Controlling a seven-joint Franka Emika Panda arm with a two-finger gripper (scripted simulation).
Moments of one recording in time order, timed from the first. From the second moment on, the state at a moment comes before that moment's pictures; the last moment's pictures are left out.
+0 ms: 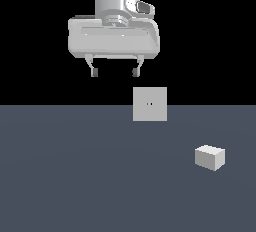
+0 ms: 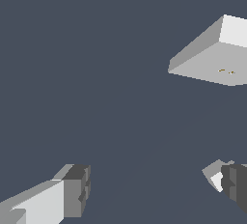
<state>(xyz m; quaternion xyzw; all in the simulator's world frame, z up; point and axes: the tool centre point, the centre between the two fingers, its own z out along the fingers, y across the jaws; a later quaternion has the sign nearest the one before) -0.006 0.029 0.171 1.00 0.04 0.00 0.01</state>
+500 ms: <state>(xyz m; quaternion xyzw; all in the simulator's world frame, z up) -0.006 0.019 0.166 1.00 0.01 0.01 0.01</state>
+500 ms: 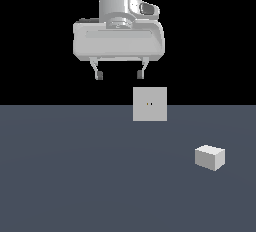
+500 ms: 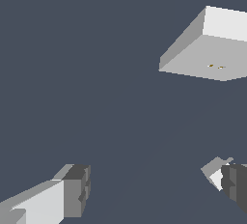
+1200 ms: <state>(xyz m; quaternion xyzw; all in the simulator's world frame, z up) -0.020 -0.049 0.127 0.98 -0.17 0.04 0.02</state>
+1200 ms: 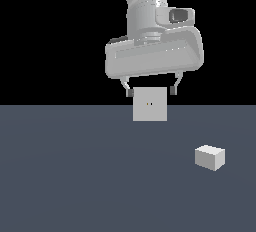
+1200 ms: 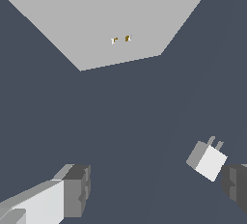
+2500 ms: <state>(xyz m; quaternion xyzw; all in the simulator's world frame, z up) -0.086 -0.137 0.062 0.89 -0.45 0.08 0.04</state>
